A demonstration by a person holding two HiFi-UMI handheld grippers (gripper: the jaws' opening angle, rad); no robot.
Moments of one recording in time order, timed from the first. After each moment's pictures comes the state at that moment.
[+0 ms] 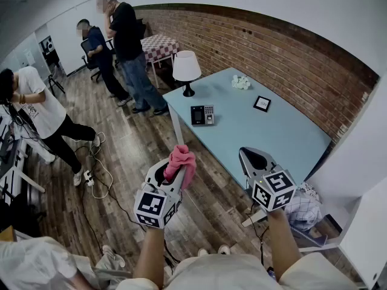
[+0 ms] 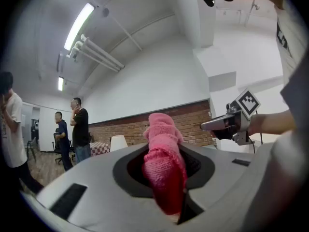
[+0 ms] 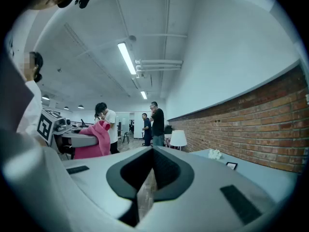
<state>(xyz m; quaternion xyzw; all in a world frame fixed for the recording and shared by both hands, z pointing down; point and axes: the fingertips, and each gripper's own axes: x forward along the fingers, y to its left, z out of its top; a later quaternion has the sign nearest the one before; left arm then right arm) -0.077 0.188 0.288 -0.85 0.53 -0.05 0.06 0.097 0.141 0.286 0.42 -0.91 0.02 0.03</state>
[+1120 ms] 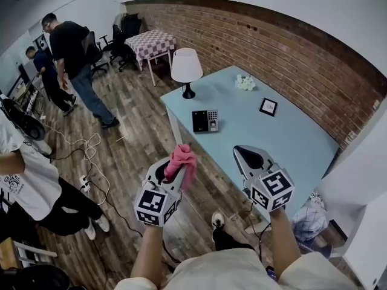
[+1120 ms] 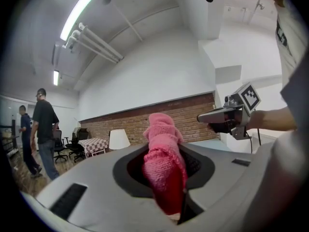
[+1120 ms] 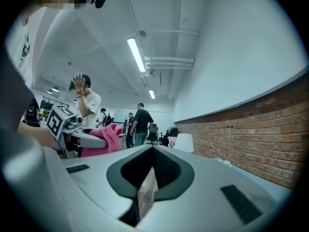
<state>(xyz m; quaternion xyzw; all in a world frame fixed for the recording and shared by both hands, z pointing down) -0.117 0.073 0.322 -0.85 0.51 -0.08 0.04 0.034 0.041 0.300 0.38 -0.92 -0.02 0.04</state>
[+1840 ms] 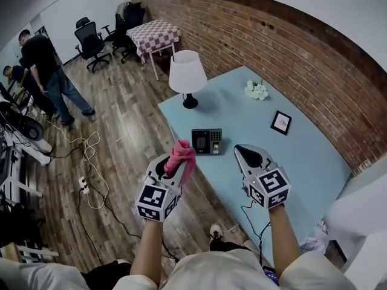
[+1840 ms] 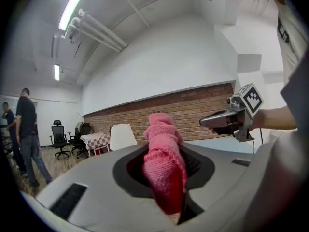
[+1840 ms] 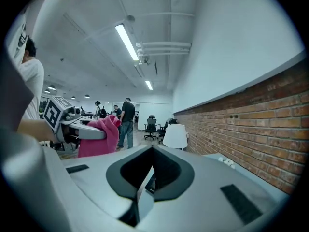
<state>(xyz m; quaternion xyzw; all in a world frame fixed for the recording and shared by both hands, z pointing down) -0.130 -0.133 0.341 -0.84 0.54 -0.11 0.02 0.024 -0.172 0.338 0.38 -0.92 0.00 0.09</state>
